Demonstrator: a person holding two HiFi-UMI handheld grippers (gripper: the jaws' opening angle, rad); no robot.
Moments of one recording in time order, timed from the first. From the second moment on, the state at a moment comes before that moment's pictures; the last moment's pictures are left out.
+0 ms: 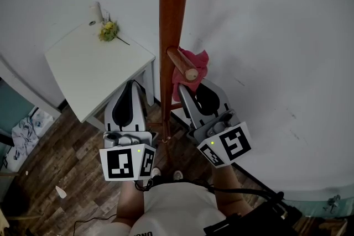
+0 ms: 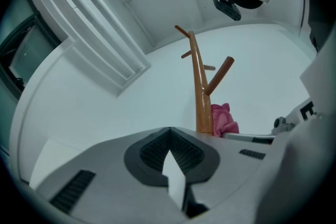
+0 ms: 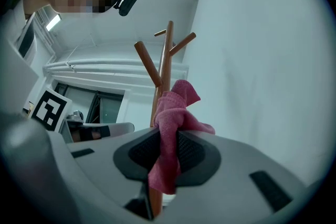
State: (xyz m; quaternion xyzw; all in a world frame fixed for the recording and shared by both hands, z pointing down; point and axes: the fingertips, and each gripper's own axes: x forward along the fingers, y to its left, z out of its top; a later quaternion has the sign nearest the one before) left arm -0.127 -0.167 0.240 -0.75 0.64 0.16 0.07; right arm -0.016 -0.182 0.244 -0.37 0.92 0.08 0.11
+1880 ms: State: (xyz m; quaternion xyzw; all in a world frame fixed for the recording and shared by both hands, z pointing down) left arm -0.126 -0.170 0.261 -0.75 0.65 0.14 0.05; right arm -0.022 -0.178 0.325 -0.37 0.93 0.01 0.03
